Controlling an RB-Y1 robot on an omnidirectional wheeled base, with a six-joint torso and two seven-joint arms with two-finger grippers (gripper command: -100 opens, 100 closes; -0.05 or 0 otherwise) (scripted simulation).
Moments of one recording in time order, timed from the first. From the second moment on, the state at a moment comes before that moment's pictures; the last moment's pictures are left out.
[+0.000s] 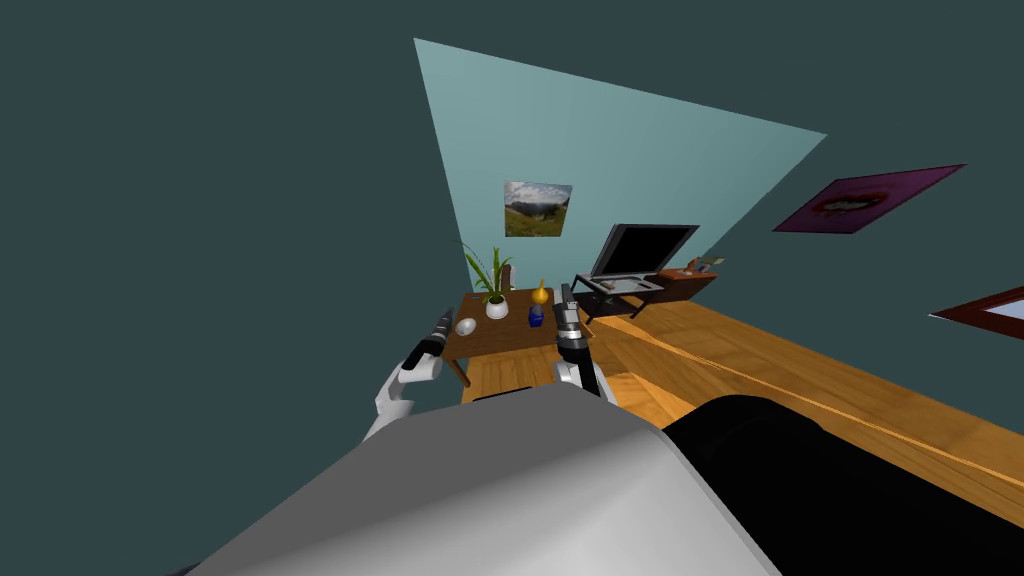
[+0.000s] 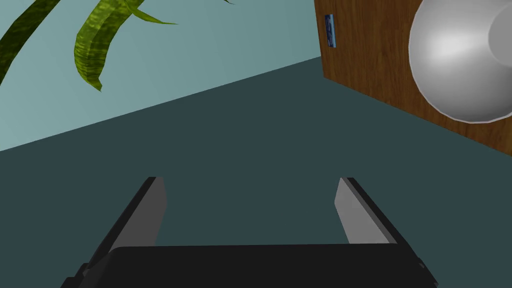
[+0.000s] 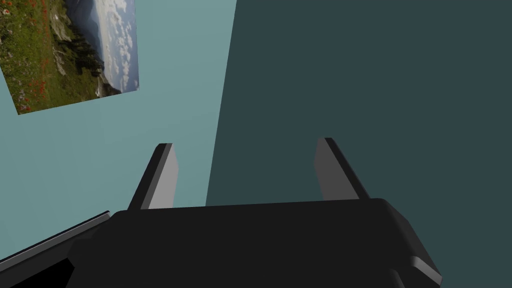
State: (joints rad) left arm 0.06 0.24 -0.06 -1.68 0.19 0.17 -0.23; right arm 0.49 0.02 0.06 -2.25 0.11 -0.50 0.04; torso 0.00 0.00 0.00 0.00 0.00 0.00
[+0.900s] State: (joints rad) left arm -0.07 0.28 -0.06 -1.44 0.29 0.37 -0.27; right arm 0.49 0.02 0.06 -2.25 0.11 -0.50 0.04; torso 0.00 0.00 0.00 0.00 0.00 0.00
